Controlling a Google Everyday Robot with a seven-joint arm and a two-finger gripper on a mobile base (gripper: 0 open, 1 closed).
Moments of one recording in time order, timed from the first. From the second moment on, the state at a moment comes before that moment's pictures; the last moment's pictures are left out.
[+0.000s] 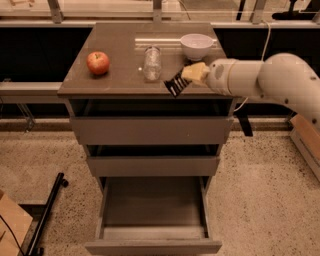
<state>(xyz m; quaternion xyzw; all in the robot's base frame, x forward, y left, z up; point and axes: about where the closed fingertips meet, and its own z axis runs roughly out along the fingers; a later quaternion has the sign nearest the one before) 0.677 -0.109 0.895 -0.02 0.82 0.37 0.44</state>
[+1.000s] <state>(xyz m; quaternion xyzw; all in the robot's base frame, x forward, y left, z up) 0.805 -0.102 0.977 -0.01 0.82 0.33 0.48</state>
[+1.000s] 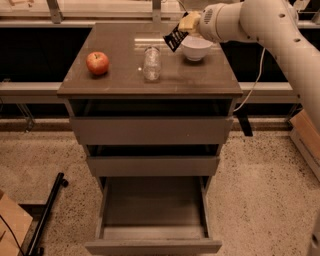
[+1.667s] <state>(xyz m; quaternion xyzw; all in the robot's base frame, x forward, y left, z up) 0.828 -0.152 0.952 0.04 0.83 0.31 0.47</state>
